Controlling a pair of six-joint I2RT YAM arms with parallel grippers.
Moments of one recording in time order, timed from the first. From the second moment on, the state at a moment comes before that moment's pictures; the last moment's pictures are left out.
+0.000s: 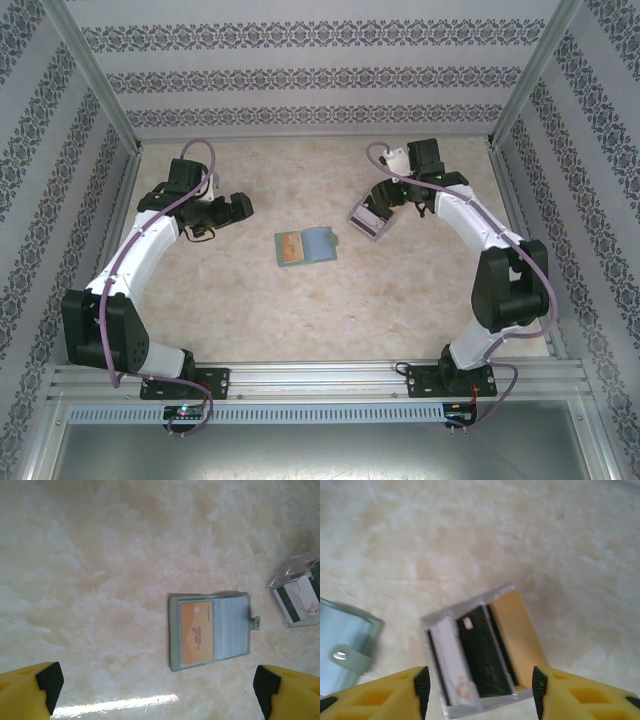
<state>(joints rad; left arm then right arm) -0.08 1.42 1.17 -0.75 0.29 -0.44 0.22 1.65 1.31 -0.50 -0.21 -0.14</state>
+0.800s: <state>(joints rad) -0.07 1.40 1.09 -0.69 0.23 -0.48 0.70 1.97 1.44 -0.47 -0.09 0.53</state>
